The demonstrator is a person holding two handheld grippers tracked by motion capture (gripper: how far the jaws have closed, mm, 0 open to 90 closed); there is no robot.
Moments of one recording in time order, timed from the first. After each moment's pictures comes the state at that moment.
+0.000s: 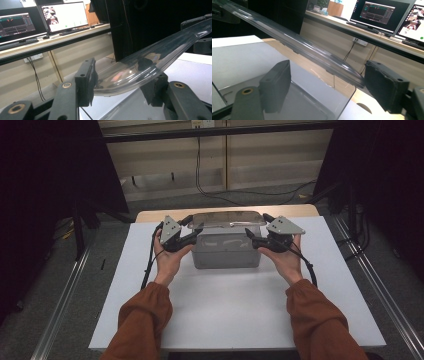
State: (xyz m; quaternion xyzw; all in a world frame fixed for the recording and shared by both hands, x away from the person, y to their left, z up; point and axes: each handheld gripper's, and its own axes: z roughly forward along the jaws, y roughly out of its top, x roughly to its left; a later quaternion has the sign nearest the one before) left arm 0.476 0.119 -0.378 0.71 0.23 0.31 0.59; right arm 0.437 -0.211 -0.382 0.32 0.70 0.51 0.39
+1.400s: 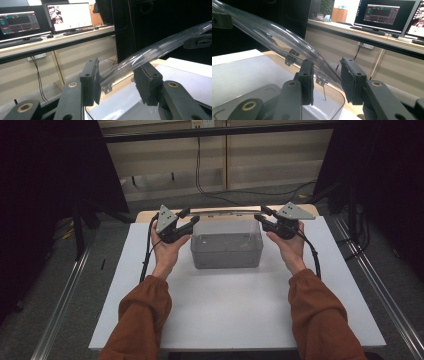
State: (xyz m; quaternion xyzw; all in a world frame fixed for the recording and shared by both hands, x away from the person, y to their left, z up) left arm 0.494 0.124 -0.362 0.69 0.25 0.31 0.60; right arm 0.472 -0.238 -0.374 0.33 0.68 0.56 0.36
